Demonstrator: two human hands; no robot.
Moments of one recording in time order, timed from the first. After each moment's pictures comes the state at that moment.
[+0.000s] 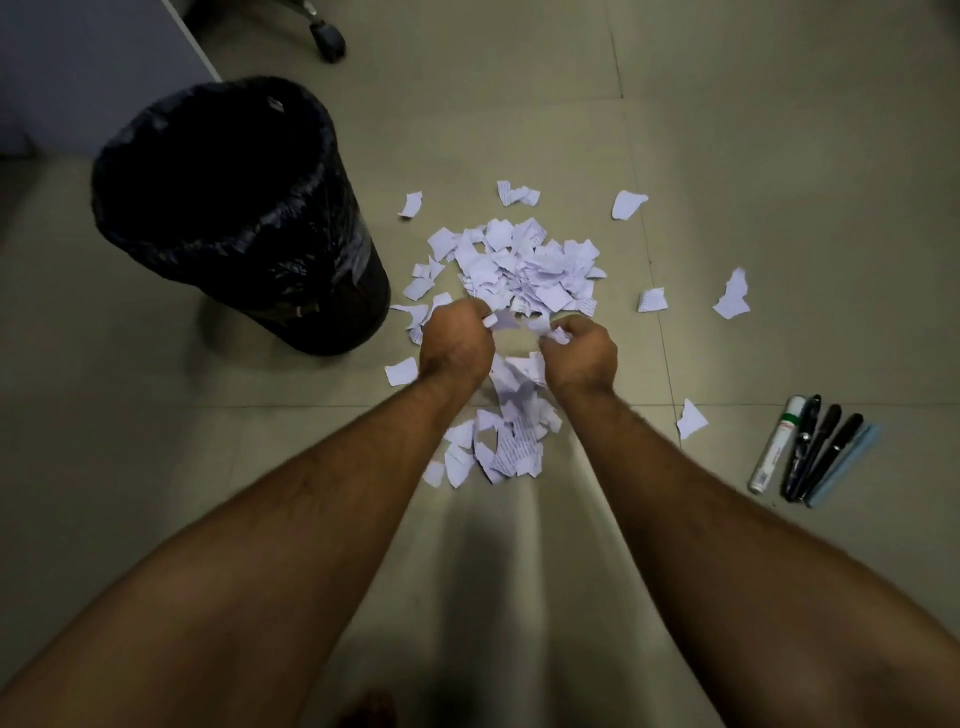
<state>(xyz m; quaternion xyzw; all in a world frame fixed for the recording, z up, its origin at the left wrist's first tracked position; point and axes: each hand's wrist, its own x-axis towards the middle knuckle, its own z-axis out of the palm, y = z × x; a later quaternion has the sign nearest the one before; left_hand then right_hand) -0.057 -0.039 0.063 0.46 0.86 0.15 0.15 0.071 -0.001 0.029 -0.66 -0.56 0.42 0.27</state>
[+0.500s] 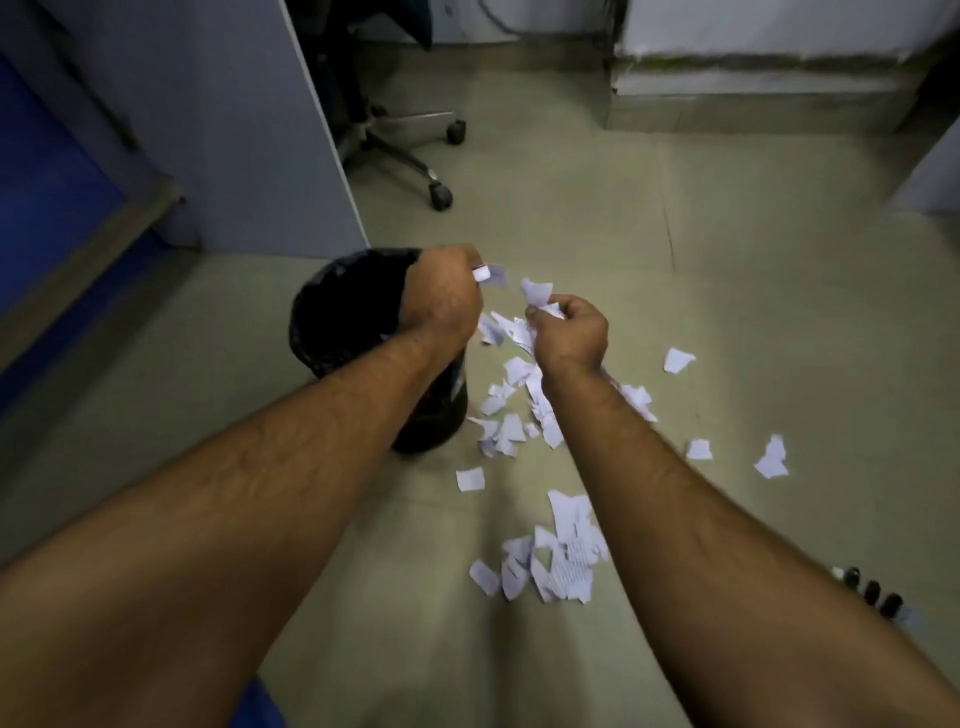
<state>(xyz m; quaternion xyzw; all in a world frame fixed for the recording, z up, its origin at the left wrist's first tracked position) -0.188 -0.014 0.271 0.44 0.85 0.29 0.05 -0.075 0.041 0.204 -0.55 -0.47 0.54 0.42</state>
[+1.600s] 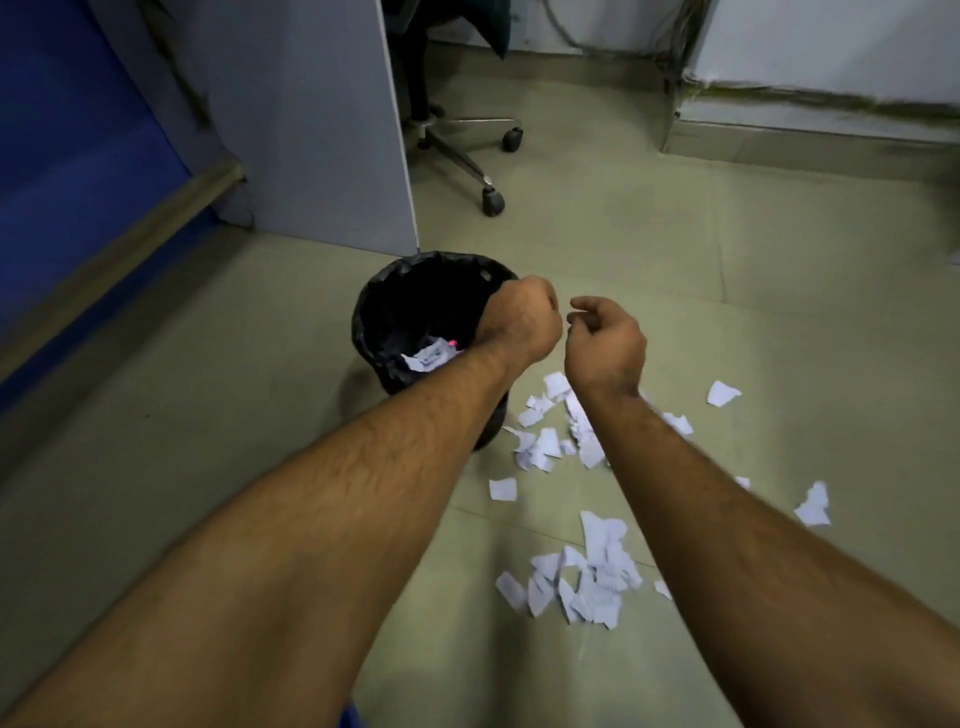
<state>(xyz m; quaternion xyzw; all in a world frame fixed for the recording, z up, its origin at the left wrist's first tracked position) -0.194 -0.008 0.256 0.42 0.86 0.27 0.12 -0.100 0.022 0.222 -0.52 -0.66 0.38 0.38</state>
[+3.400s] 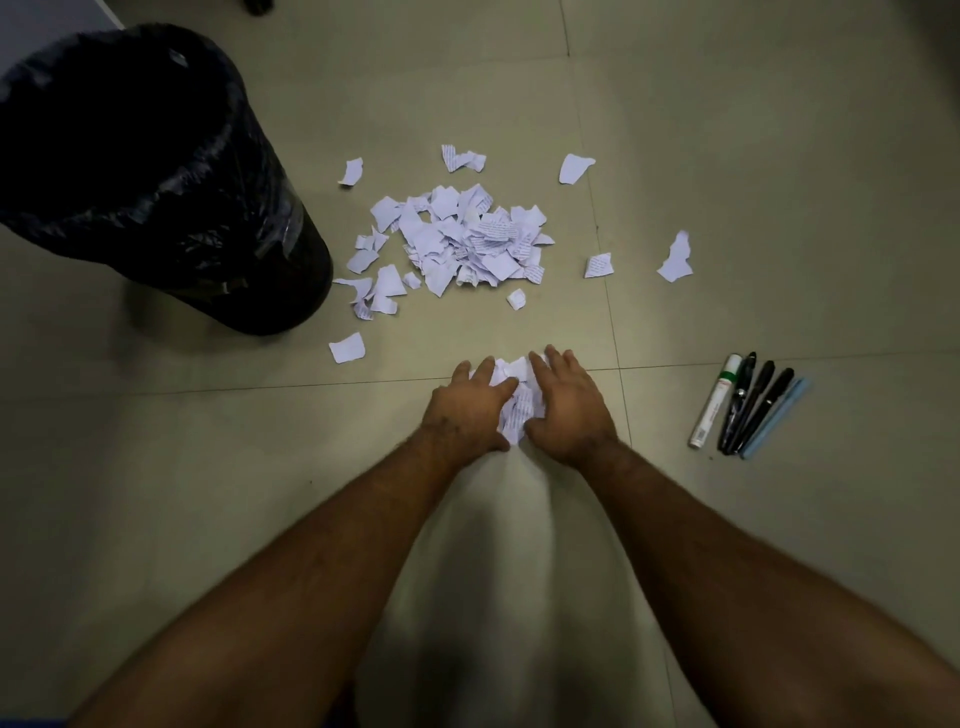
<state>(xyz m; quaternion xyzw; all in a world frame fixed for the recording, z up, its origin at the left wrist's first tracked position) 0.014 -0.098 -0.001 0.69 0.69 -0.13 0.21 0.173 -0.046 -0.018 -0.50 -0.81 0.30 -0.02</state>
